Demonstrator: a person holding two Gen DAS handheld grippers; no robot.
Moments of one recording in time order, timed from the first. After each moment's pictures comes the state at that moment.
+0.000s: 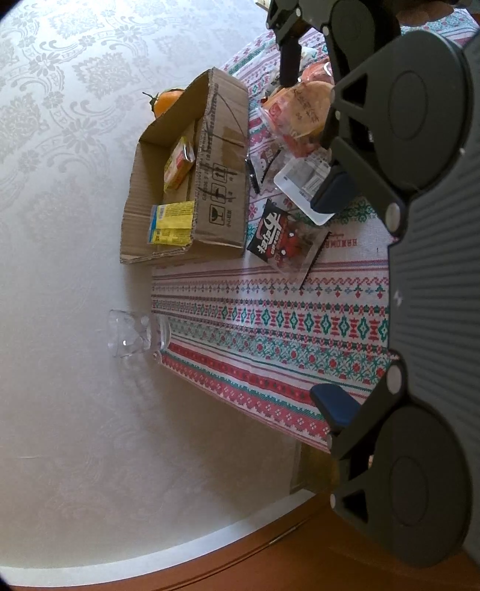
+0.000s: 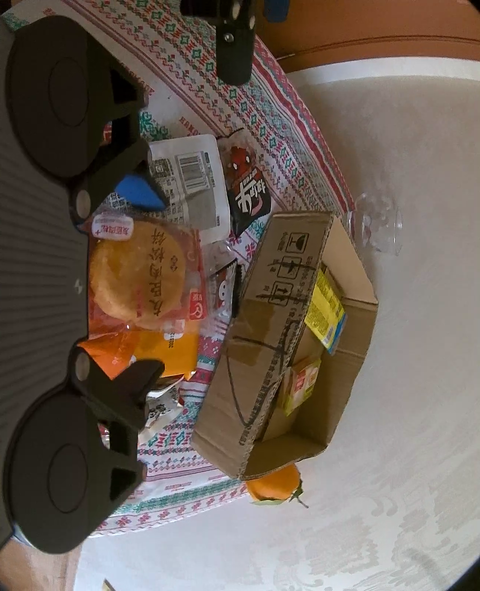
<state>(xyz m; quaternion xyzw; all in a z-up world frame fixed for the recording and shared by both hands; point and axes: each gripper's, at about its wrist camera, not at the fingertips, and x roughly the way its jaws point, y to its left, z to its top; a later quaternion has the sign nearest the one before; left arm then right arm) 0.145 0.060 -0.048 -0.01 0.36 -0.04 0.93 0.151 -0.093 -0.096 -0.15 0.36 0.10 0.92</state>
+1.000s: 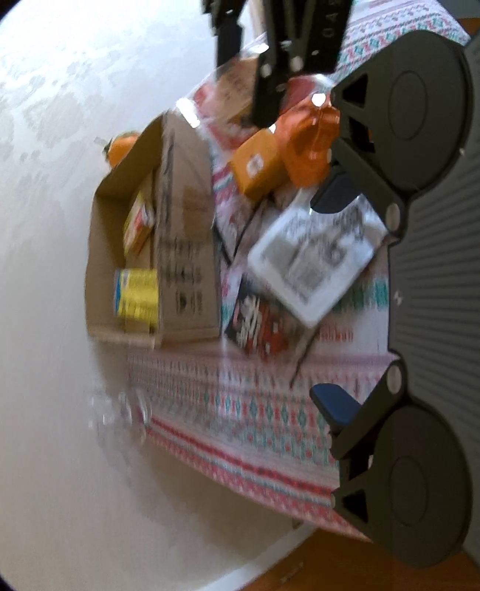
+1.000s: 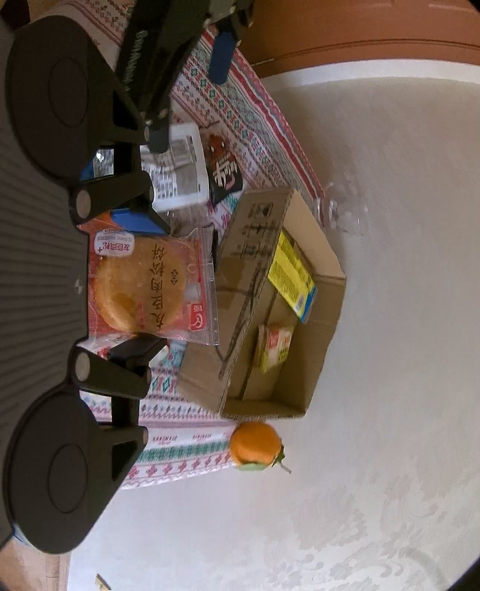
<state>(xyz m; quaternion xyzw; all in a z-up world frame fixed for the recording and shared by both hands) 0.161 -0.004 -0.068 0.03 0.40 -0.11 0.91 0.132 -0.144 -0.055 -0.13 0.33 0.10 0.93</state>
